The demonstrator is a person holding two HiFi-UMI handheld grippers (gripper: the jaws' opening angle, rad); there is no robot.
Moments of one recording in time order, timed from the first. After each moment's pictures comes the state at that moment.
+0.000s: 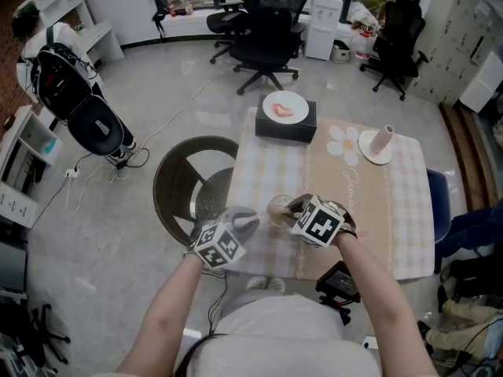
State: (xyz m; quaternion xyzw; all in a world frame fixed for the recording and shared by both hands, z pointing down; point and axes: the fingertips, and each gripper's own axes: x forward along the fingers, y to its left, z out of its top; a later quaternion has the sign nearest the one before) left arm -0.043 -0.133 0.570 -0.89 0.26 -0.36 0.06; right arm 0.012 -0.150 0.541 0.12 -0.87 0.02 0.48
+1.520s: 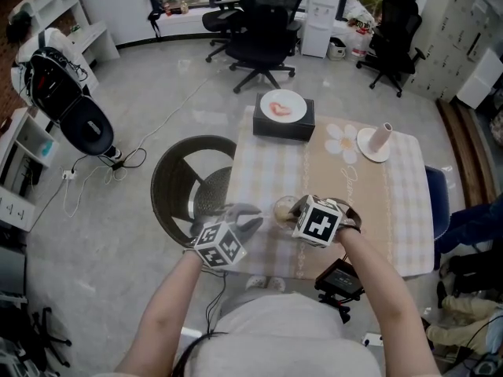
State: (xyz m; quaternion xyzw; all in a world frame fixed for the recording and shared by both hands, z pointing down) left arm -0.030 -0.138 0.557 -0.90 0.22 -0.37 0.12; right arm 0.026 -0.139 0.547 0.07 -0.83 0.02 0.55
